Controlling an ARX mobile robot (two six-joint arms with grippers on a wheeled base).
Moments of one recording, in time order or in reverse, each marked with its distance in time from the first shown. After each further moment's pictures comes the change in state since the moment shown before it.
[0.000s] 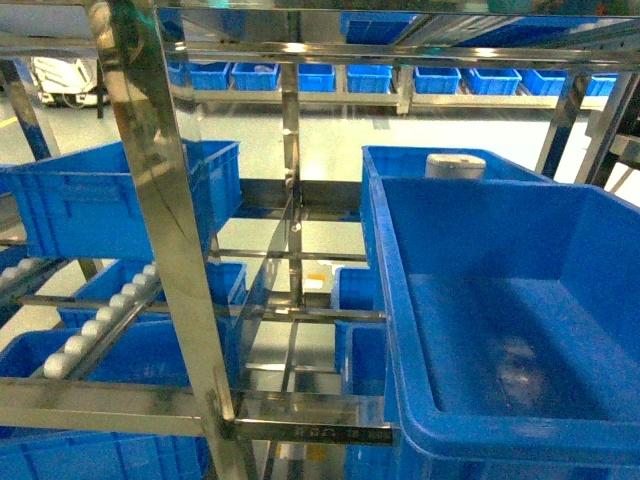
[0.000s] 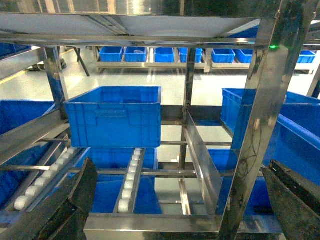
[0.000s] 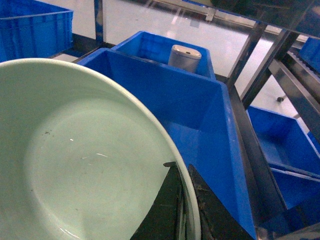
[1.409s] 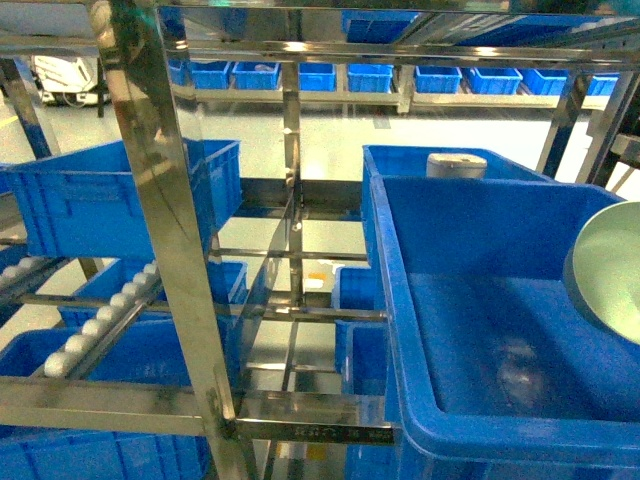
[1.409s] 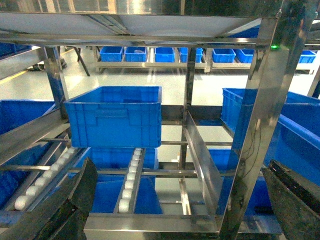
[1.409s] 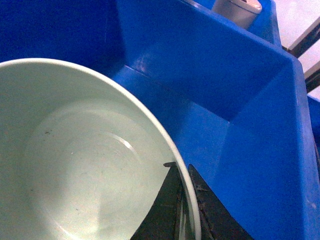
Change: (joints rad) left arm 0.000 0.000 0.000 0.000 0.000 0.000; right arm 0.029 0.988 0.446 0.261 -0.072 -0.214
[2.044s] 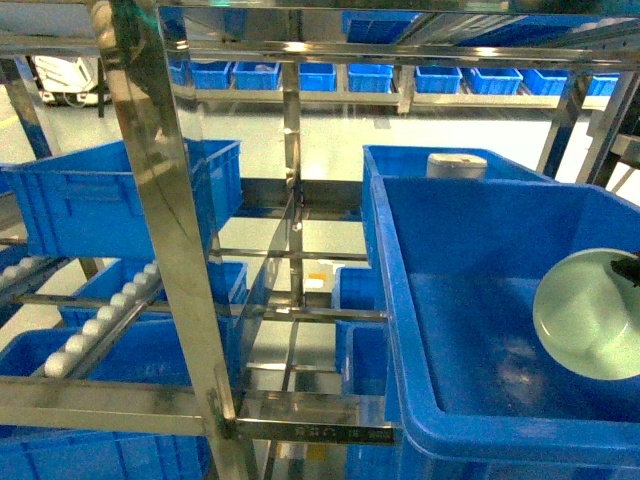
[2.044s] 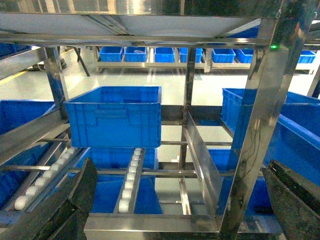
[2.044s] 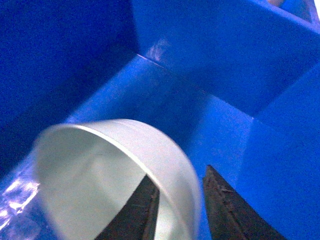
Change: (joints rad) left arm 0.000 0.000 0.000 0.000 0.000 0.000; right arm 0.016 0.143 0.103 -0.031 -0.026 0.001
